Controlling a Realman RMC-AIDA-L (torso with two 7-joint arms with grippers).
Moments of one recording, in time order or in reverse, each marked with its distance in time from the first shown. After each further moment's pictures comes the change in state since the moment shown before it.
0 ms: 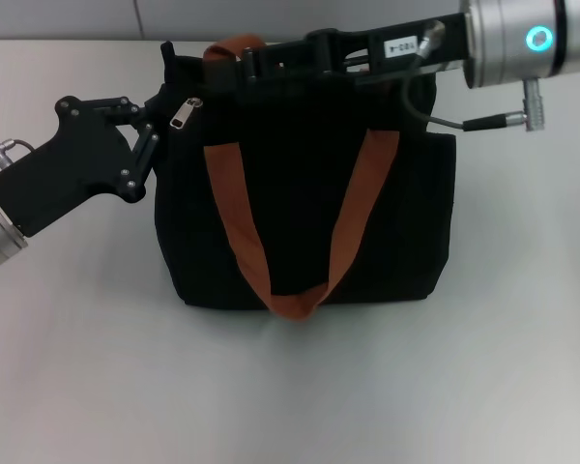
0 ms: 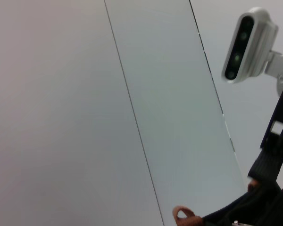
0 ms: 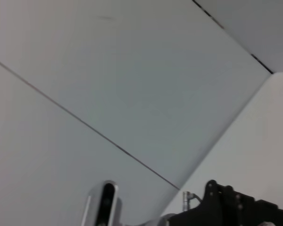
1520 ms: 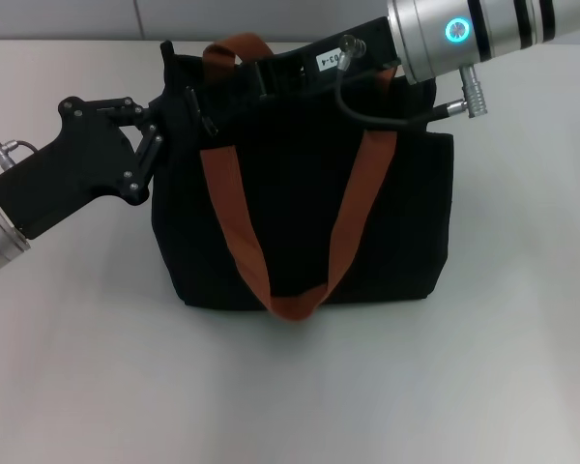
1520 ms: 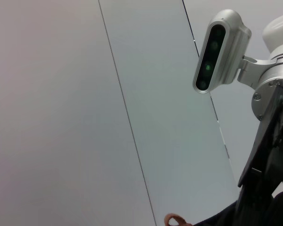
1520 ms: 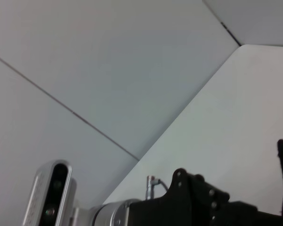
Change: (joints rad) left arm -0.001 0.001 0.007 -0.010 -0.004 0.020 -0.001; right arm 0.065 0.018 -0.193 -0.060 -0.031 0.135 0.090
